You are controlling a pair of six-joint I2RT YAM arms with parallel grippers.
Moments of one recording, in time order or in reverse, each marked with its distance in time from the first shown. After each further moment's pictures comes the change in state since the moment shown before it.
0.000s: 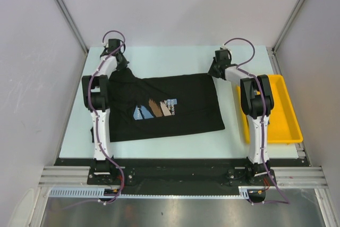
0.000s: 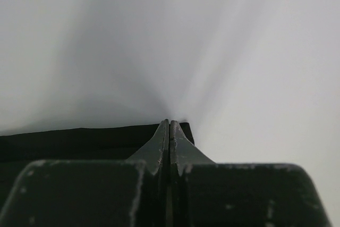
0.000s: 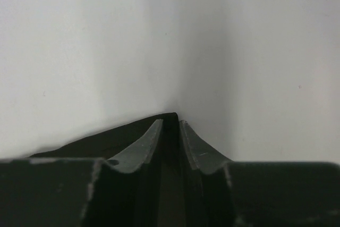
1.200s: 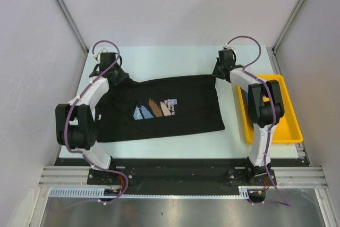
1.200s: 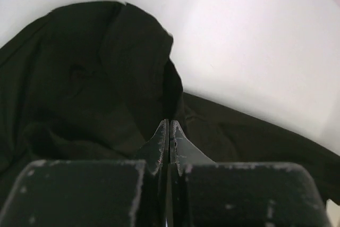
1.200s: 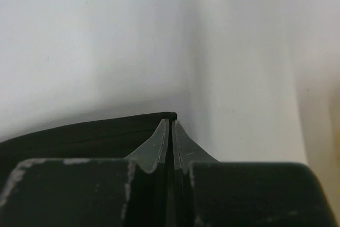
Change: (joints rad) left arm -0.073 -0.801 -0.868 0.202 -0.007 -0.122; right arm 0.011 -0.196 -0.151 -0.049 0.063 -0.066
